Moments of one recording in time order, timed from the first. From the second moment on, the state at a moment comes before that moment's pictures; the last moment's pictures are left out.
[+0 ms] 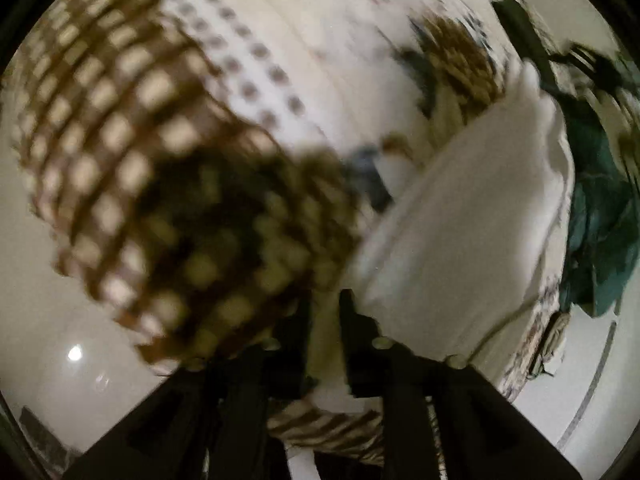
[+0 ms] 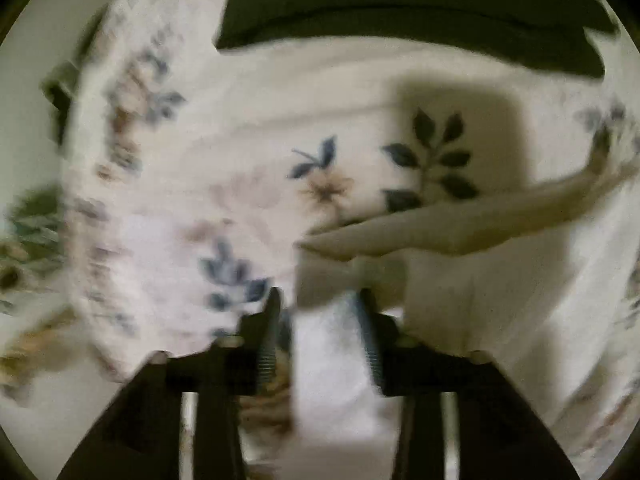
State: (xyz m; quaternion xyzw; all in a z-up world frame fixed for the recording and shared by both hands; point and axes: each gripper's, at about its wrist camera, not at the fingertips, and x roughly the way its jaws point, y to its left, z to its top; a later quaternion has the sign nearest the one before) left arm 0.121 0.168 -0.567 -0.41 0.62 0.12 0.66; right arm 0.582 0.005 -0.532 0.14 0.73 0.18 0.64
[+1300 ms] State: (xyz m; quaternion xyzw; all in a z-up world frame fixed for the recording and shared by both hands) left arm 0.542 0.177 -0.551 -0.34 0.58 -0.10 0.74; right arm 0.535 -0.244 -0.555 0.26 0.65 0.07 0.71
